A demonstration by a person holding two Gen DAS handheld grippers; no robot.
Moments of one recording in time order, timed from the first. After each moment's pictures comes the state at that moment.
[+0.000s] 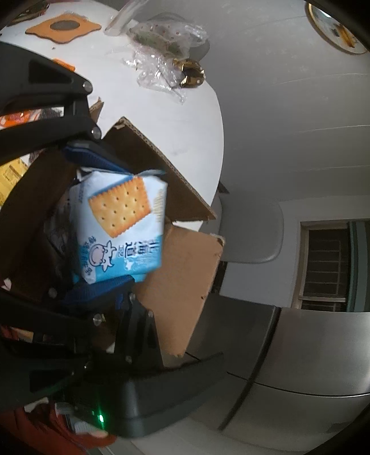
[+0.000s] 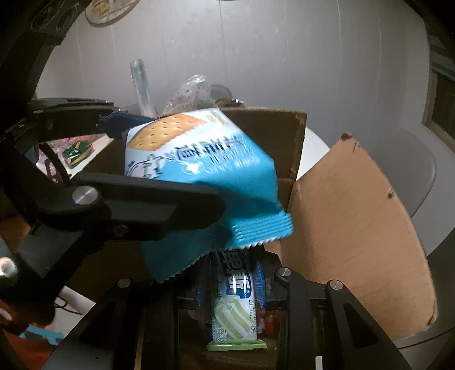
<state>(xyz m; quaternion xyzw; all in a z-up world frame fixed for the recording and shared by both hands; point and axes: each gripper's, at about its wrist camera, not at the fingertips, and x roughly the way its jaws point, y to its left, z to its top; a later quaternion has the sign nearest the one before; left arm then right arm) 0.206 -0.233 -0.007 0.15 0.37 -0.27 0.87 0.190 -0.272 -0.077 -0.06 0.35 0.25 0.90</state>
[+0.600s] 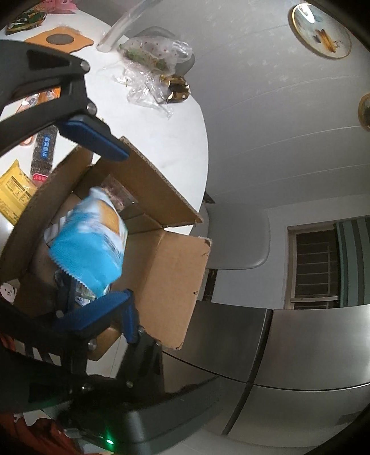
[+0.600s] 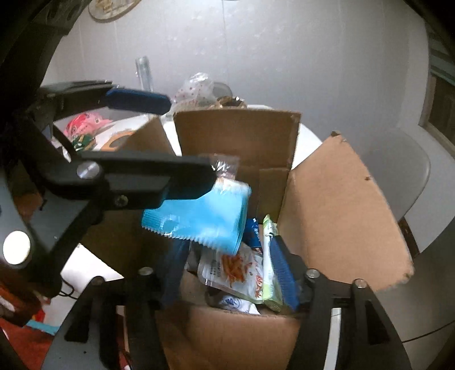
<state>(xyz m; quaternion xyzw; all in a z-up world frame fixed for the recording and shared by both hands) 0.176 -0.224 0.012 0.16 0.33 -0.26 0.89 0.169 -0.269 -0.066 -0.07 0.35 0.23 0.90</state>
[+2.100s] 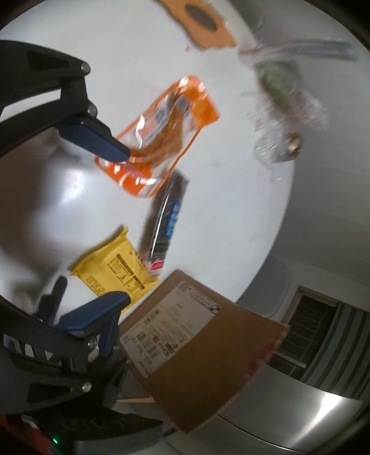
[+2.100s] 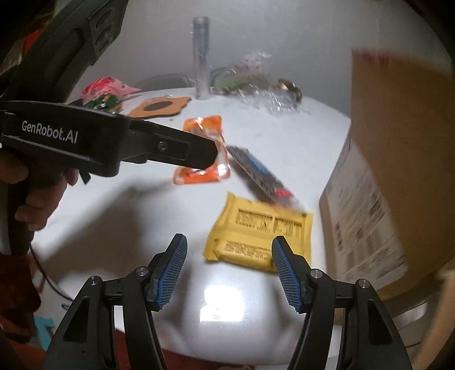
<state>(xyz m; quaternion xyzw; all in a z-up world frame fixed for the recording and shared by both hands) 0.170 -0.025 -0.116 -0.04 0.44 -0.21 0.87 0.125 -0.113 -0.170 -0.11 0.36 0.25 0.89</state>
